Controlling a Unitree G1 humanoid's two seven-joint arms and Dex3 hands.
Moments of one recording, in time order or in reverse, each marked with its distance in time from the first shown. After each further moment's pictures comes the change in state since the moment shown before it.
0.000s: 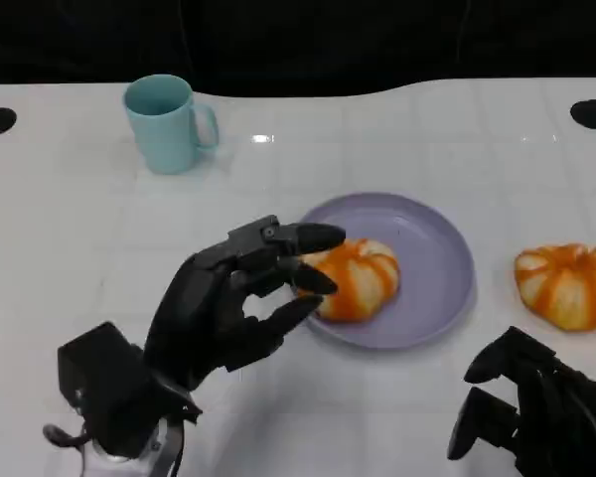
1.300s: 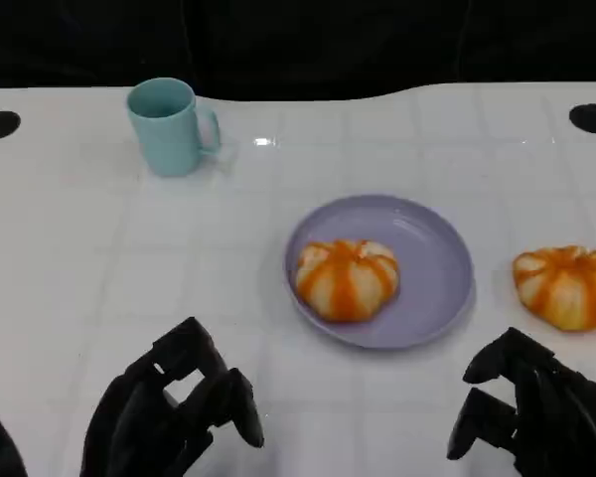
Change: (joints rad) left arm 0.334 -0.005 0.116 -0.224 -0.340 0.353 -0.160; right arm -0.001 0.004 0.002 0.004 -0.011 -0.002 -0.010
